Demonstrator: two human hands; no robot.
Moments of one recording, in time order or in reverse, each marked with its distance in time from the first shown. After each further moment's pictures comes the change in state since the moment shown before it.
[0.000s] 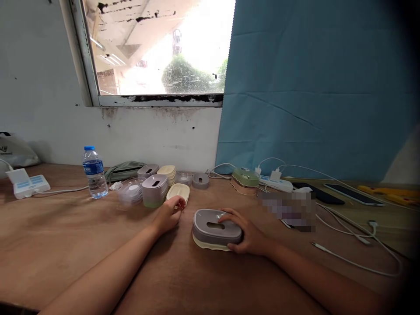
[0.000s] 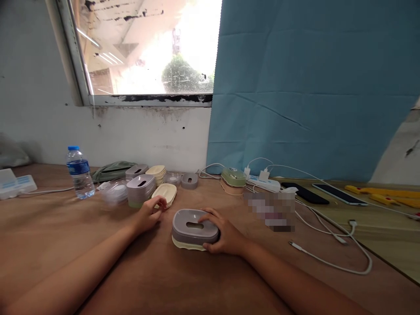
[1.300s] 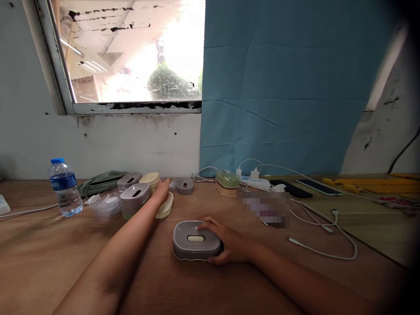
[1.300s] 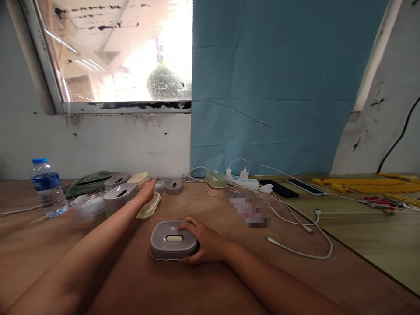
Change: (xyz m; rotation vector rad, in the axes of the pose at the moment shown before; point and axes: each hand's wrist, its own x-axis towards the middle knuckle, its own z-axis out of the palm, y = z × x) left_hand 0.121 -0.062 0.028 0.426 0.023 -0.102; right_hand -0.003 -0.019 -0.008 0.021 -0.182 0.083
